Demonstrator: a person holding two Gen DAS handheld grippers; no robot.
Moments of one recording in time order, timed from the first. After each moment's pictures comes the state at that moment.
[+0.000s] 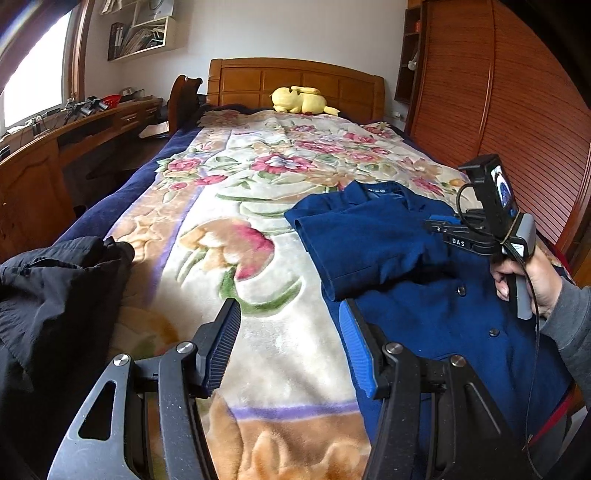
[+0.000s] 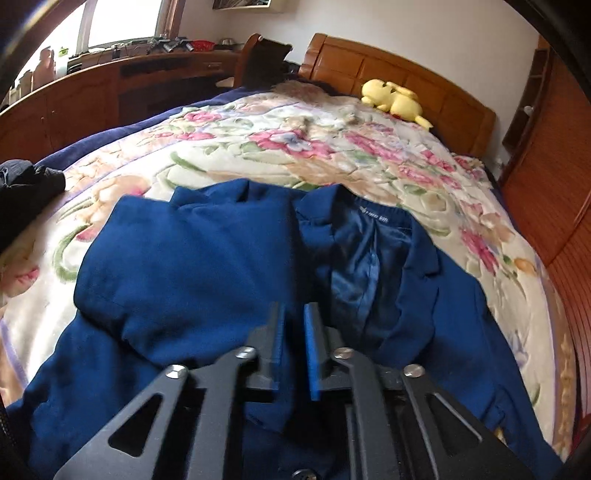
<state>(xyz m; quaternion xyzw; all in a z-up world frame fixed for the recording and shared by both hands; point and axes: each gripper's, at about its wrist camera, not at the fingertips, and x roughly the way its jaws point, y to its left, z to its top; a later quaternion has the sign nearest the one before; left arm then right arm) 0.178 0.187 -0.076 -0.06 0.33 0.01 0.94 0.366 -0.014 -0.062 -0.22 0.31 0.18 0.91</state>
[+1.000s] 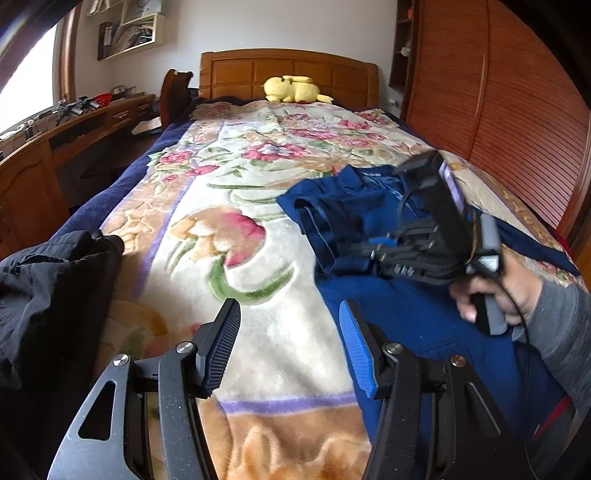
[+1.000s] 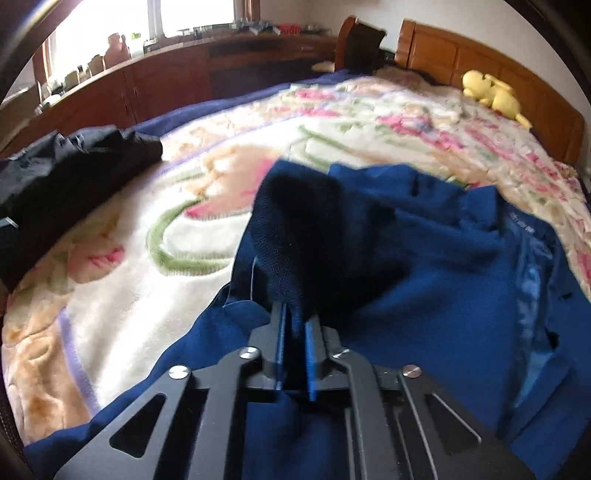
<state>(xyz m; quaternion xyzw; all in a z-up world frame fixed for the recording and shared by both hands) 0.183 0.171 -0.091 -0.05 0.35 0.00 0.94 0.339 0.062 -0.114 -0.20 0.35 0.37 0.84</state>
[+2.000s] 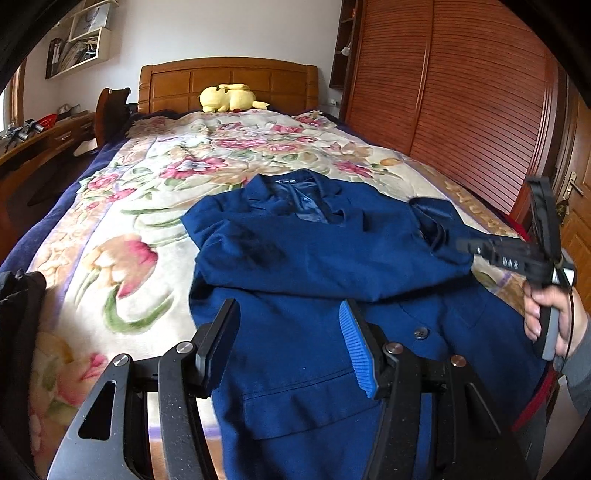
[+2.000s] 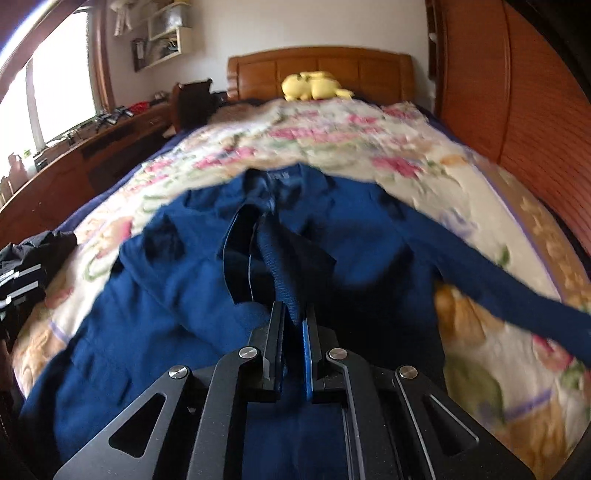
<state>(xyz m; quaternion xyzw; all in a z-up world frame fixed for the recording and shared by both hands) 0.204 0.069 -0.070 -0.04 0.33 -0.10 0.94 0.179 -0.217 -0.081 -0.03 0.33 0.14 0.93</state>
